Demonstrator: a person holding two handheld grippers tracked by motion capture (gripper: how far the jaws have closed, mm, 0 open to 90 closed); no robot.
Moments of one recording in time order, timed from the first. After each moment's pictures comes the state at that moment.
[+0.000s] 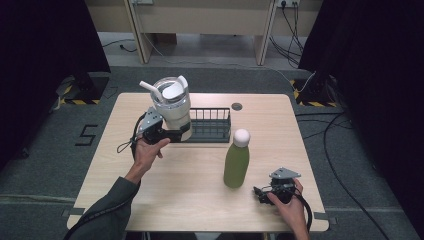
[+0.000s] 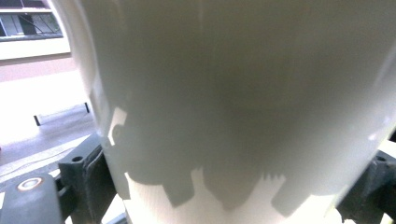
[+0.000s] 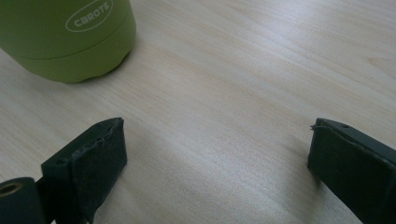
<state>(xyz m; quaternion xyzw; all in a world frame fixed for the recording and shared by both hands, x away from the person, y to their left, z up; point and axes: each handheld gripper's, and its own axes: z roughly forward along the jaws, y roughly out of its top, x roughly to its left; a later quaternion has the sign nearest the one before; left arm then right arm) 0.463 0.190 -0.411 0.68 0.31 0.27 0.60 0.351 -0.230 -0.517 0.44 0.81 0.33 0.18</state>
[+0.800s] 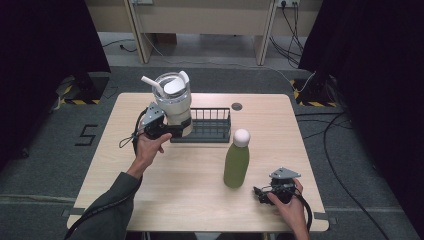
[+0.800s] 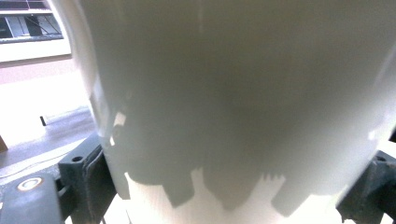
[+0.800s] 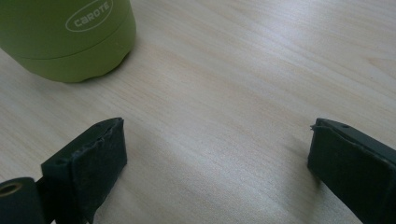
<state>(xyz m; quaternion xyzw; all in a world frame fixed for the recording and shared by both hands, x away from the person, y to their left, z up) 0.475 0.187 -0.407 0.68 0.31 0.27 0.60 0.351 -0.230 -0.517 0.44 0.81 0.33 0.18</state>
